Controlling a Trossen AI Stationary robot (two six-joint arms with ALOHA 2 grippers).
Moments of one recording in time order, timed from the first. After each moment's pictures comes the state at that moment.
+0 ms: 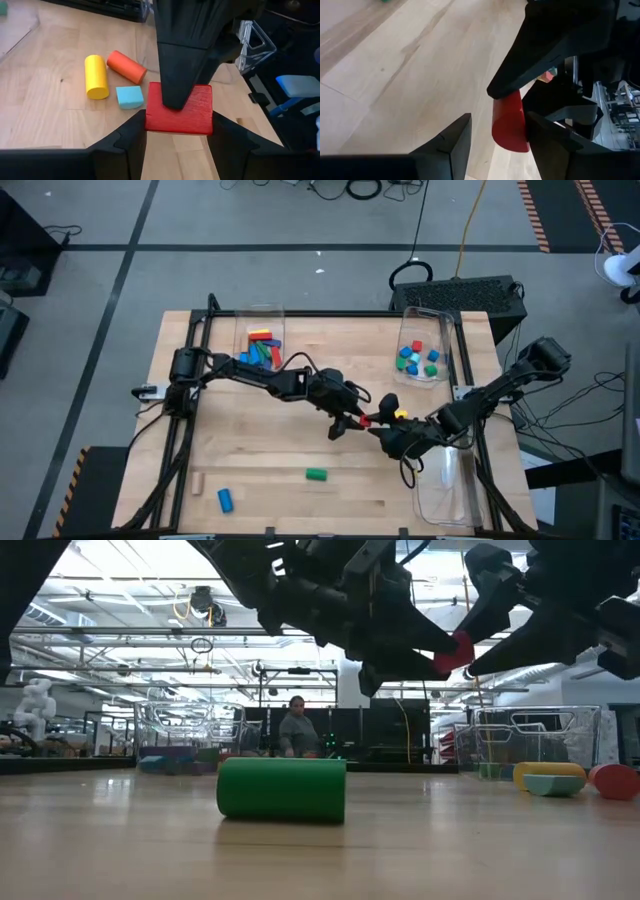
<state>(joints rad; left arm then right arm) 0.00 2.01 1.32 0.22 0.39 -0.20 0.54 1.31 0.65 -0.11 0.67 -0.41</state>
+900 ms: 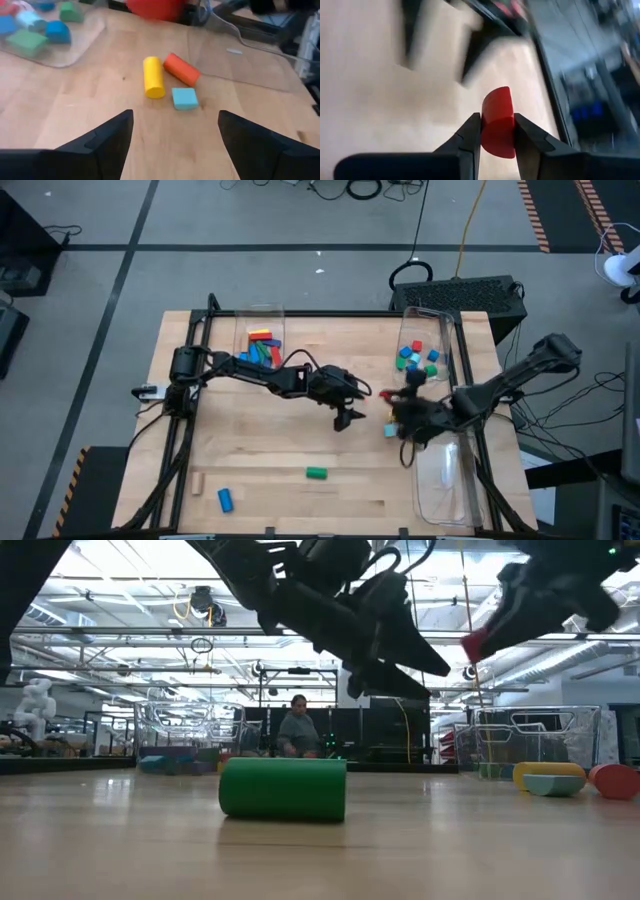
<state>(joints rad) 0.01 2.01 1.32 0.18 0.18 -0.17 0.48 1.13 0.74 -0.60 0.83 0.15</state>
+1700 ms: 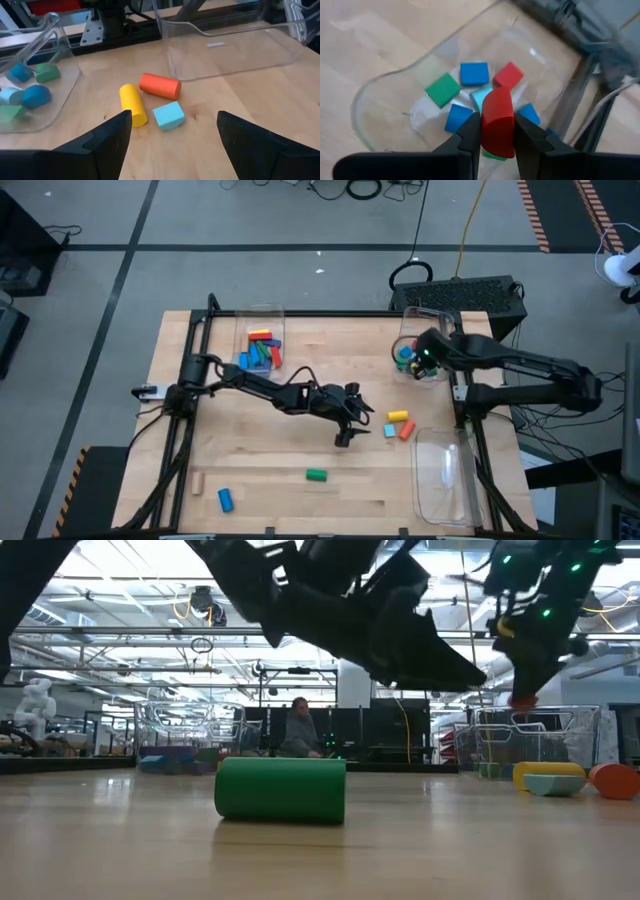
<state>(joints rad) -0.07 2.09 1.32 0.37 0.11 0.16 -0.40 0.94 0.76 -1.00 0.44 0.49</state>
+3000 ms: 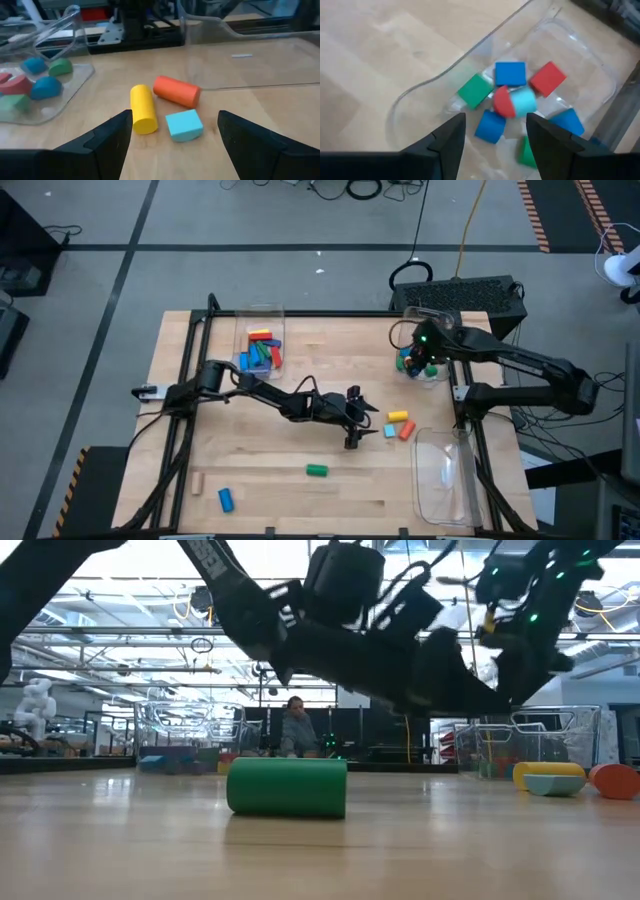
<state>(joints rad) -0.09 2.24 1.32 0.61 0.00 0.08 -0.55 1.00 0.76 -0.88 0.18 0.39</state>
